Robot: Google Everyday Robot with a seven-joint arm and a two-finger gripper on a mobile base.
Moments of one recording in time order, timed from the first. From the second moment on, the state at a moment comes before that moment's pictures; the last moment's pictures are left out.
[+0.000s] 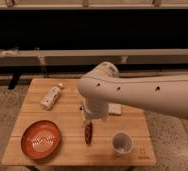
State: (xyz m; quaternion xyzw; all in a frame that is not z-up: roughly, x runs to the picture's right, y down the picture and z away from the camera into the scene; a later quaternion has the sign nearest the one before) arm 0.002 0.140 0.612 -0.28 0.17 0.59 0.74
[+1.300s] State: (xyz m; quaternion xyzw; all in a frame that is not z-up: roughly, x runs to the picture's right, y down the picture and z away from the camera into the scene) arm -0.015 0.171 0.676 -0.29 0.18 0.58 0.74
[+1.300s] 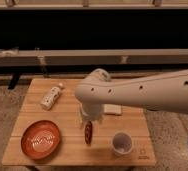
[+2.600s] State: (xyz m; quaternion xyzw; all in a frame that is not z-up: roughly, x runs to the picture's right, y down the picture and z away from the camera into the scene) arm -0.035 0.226 0.809 -0.32 0.23 0.57 0.73
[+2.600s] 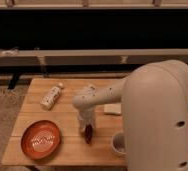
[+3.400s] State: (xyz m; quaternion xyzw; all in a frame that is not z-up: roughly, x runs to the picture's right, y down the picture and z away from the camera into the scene) arm -0.018 0.220 0.805 -0.31 0.23 0.56 0.73
